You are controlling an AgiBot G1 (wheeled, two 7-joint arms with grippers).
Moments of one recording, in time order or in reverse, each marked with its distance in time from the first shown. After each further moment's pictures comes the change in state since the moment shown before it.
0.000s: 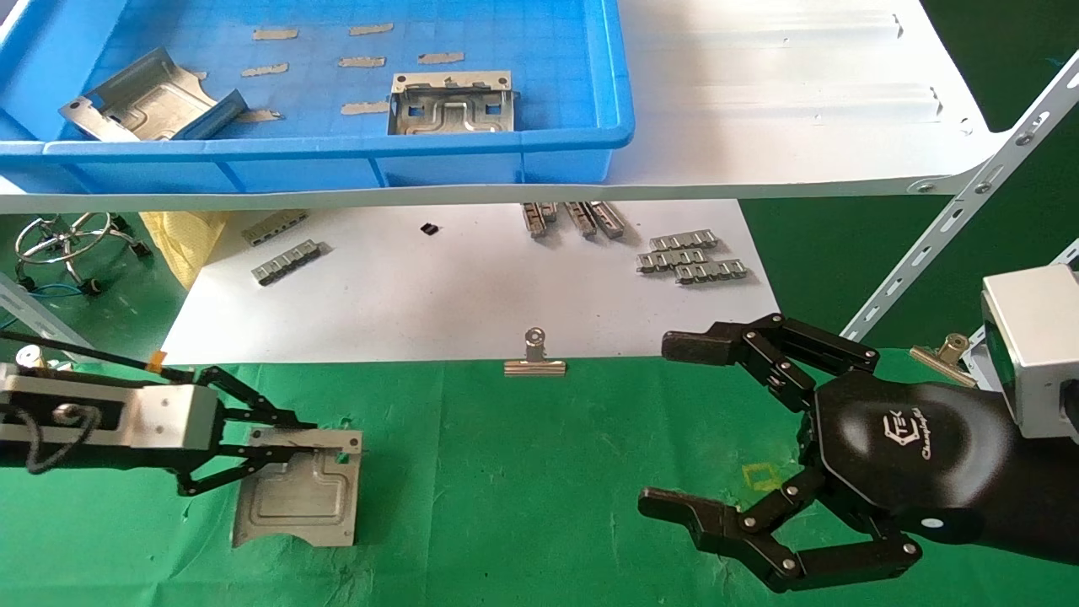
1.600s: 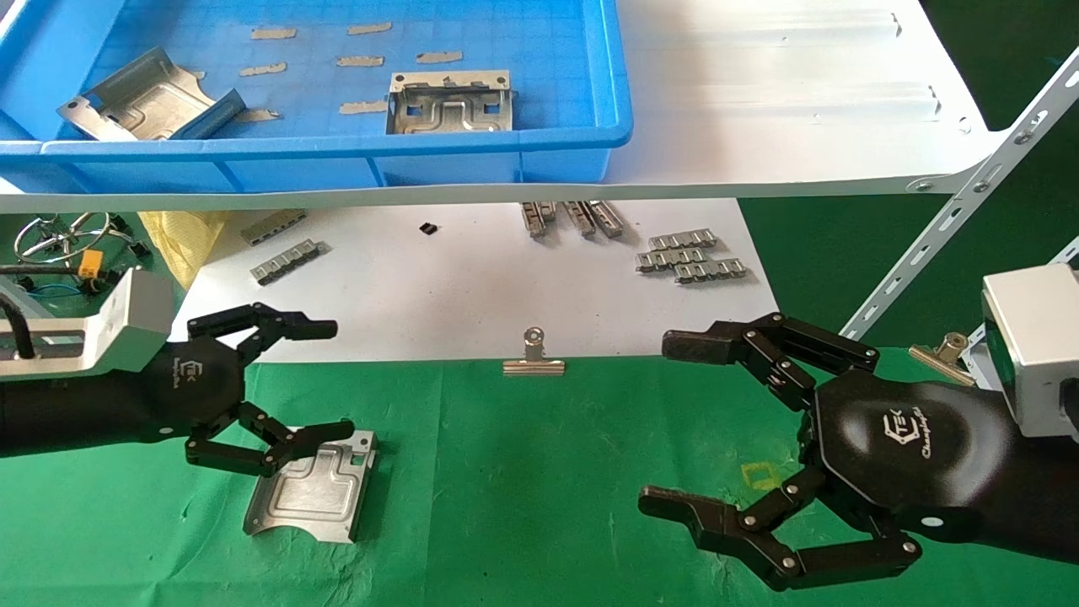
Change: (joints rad) left arm 0.153 -0.058 -0.147 -0.105 -0.298 0.077 -0.388; right arm 0.000 0.000 0.000 0.000 0.000 0.000 0.000
